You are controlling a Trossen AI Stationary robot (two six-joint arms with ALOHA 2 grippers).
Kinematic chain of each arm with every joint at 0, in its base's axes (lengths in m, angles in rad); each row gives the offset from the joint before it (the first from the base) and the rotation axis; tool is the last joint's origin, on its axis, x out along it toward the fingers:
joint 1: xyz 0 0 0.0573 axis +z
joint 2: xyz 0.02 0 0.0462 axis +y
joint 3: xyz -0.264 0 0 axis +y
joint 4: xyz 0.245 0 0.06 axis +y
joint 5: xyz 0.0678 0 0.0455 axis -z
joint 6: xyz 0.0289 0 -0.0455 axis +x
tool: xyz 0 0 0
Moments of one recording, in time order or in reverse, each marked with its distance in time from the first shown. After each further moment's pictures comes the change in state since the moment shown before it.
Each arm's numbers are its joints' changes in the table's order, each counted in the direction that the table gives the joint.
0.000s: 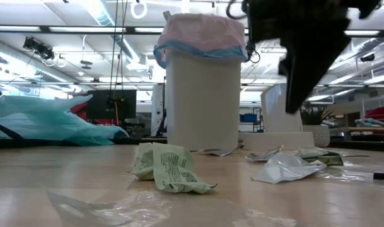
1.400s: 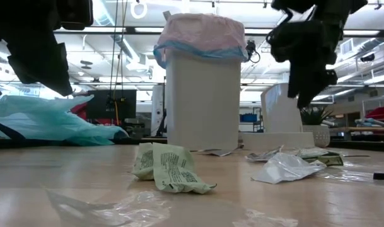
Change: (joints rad) left arm -0.214 -0.362 1.187 -1.011 -0.012 -0.708; right arm -0.345 -0.426 0.327 0.026 -0.030 0.156
